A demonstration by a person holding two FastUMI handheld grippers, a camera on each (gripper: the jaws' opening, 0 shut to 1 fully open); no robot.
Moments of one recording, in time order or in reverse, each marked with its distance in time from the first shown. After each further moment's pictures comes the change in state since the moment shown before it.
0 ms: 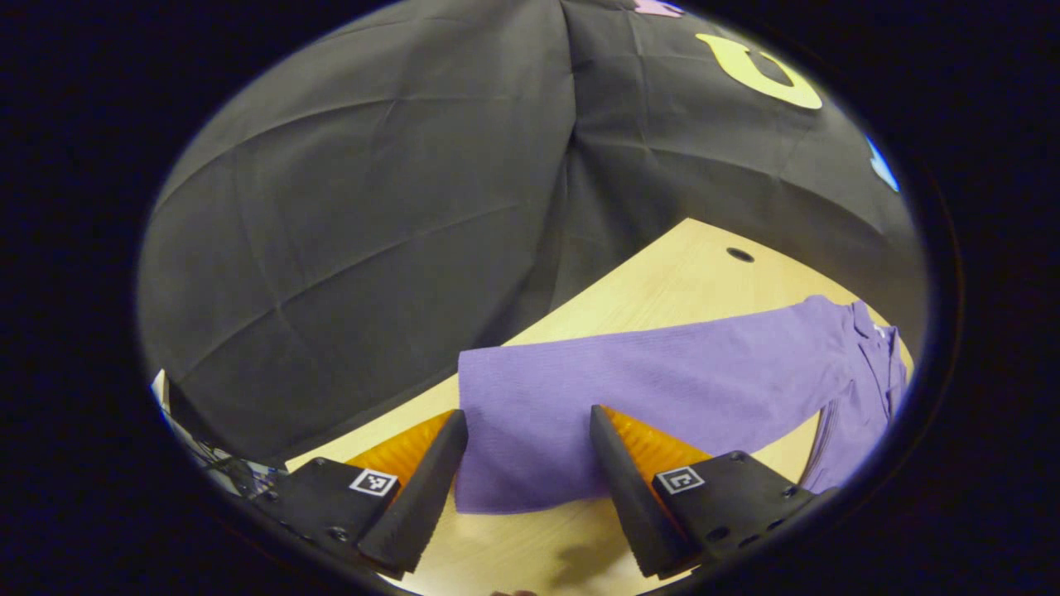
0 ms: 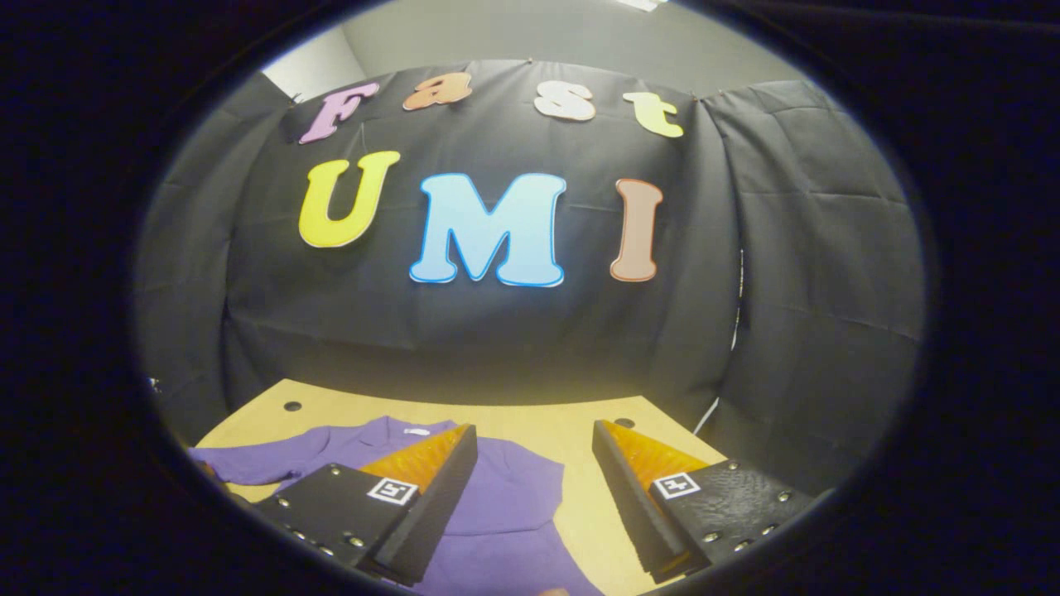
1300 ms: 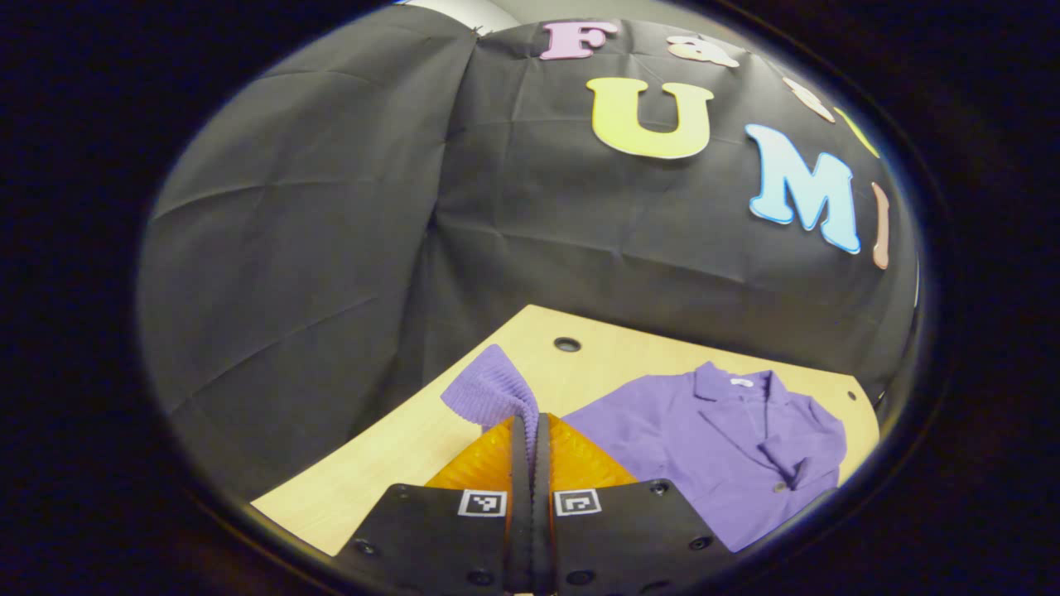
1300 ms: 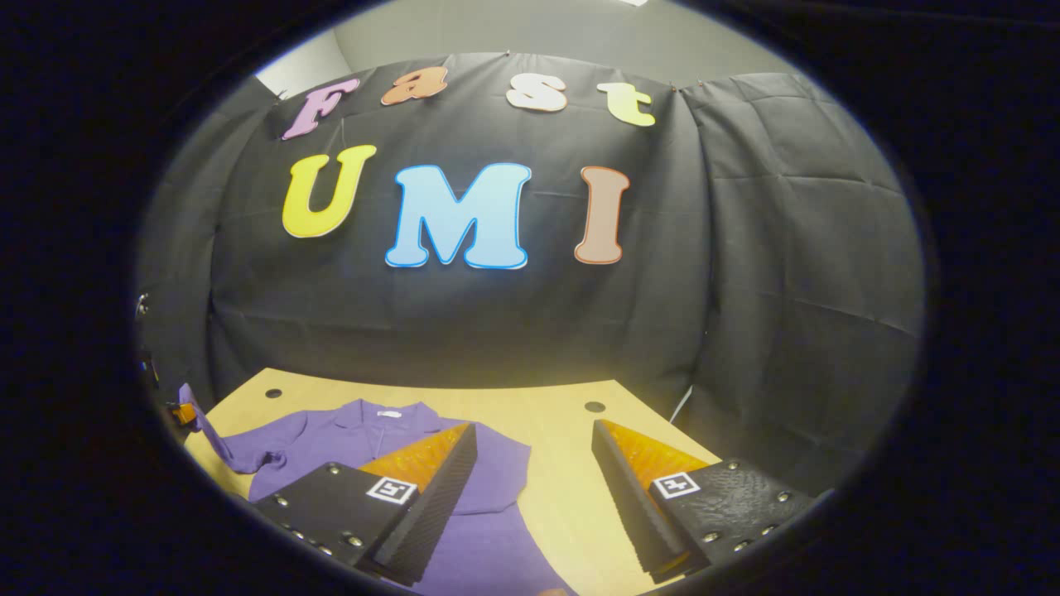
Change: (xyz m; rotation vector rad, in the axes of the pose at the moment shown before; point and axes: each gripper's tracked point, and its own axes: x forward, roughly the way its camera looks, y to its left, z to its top) left arm -0.111 -0.196 0.107 0.074 -0.225 -0.453; right arm -0.018 -0.041 -0.028 0.014 0.054 -0.040
